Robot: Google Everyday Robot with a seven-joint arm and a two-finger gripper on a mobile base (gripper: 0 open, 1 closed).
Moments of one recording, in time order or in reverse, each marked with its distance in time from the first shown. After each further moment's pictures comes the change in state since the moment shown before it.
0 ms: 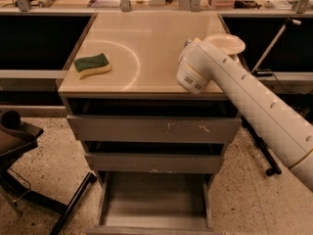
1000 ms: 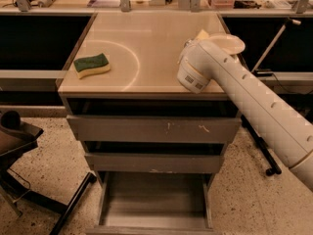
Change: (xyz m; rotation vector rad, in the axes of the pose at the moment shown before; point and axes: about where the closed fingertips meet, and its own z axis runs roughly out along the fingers) arm 0.000 0.000 0.000 0.000 0.000 0.000
